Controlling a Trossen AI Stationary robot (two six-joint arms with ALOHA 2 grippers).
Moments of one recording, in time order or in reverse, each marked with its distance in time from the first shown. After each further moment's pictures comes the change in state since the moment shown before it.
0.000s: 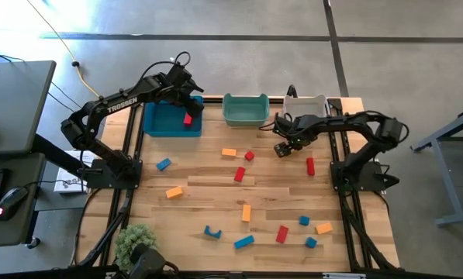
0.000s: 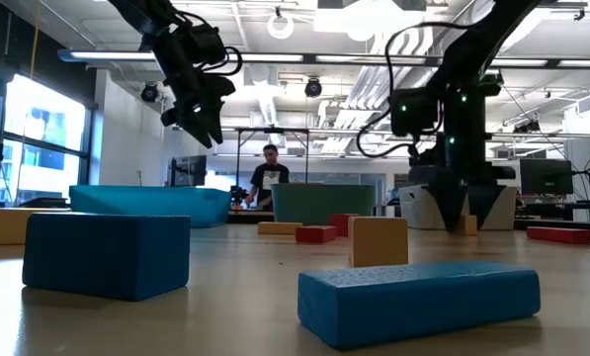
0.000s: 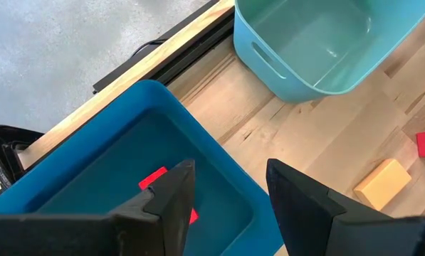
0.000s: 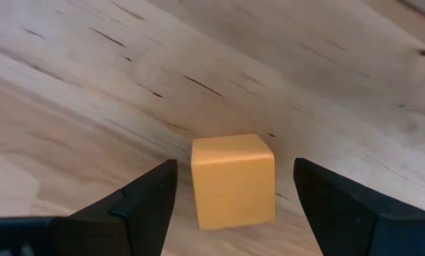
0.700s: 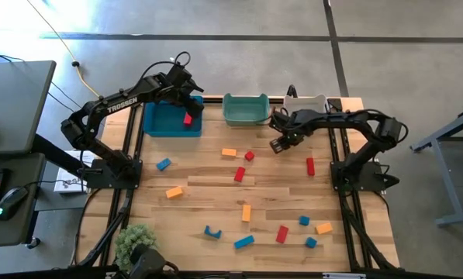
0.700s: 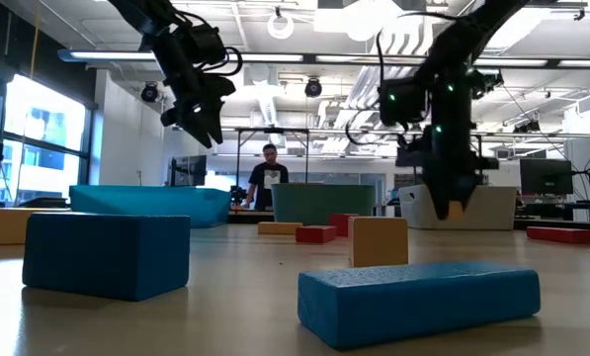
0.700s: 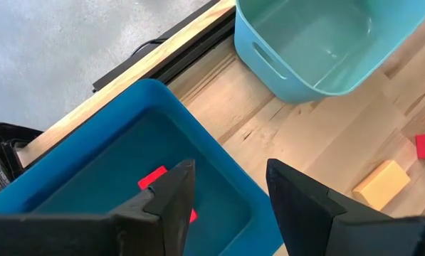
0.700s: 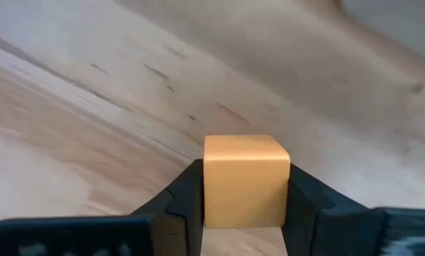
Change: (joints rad) left arm 0.000 0.000 0.000 0.000 0.000 -0.015; right arm 0.000 0.005 0.129 -0.078 -0.009 -0.035
